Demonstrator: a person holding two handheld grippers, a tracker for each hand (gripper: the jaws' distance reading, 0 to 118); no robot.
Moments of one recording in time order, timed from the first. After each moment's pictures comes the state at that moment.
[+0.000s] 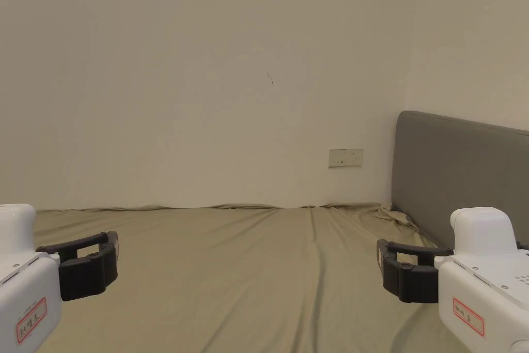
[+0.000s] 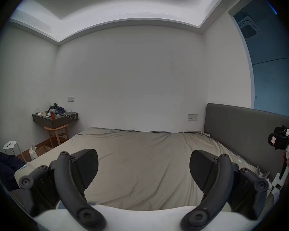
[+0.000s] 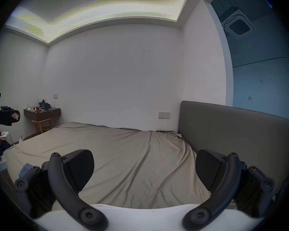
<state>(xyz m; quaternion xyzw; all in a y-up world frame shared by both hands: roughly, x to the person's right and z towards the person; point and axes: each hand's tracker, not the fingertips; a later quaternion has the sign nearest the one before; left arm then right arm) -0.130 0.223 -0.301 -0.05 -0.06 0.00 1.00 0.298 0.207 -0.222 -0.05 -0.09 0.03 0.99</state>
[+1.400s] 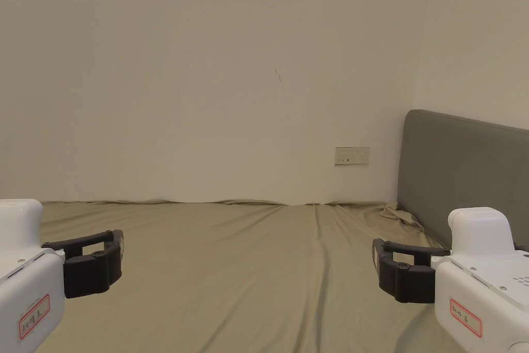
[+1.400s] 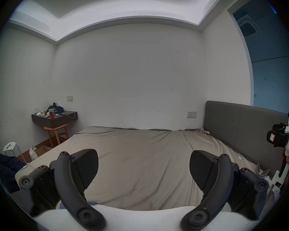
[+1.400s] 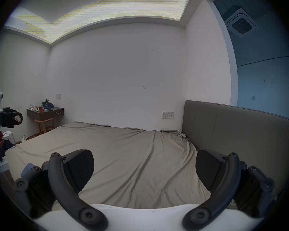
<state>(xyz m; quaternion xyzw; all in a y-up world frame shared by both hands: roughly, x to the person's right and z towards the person) -0.135 0.218 -0.303 -0.06 -0.07 -0.01 1.00 0.288 0.204 -0.231 -0.05 -0.07 0.03 1.00</state>
